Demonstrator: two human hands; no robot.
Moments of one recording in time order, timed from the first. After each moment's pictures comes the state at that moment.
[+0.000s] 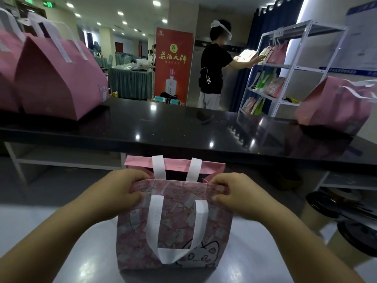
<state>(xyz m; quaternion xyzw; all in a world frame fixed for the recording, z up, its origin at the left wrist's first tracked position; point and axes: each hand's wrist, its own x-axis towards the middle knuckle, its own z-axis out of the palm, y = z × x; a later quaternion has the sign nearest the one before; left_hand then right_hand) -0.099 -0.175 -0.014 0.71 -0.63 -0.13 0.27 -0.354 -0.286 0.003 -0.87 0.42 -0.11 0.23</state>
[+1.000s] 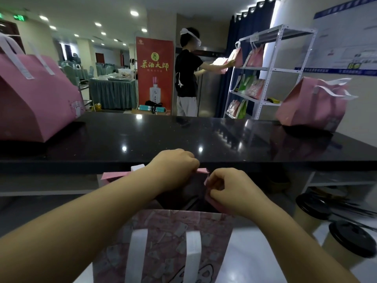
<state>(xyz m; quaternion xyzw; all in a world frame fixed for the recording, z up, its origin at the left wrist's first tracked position) -0.181 -0.308 0.040 0.56 -0.82 0.14 0.05 -0.362 -0.317 0.015 -0.83 0.47 -0.22 0.20</state>
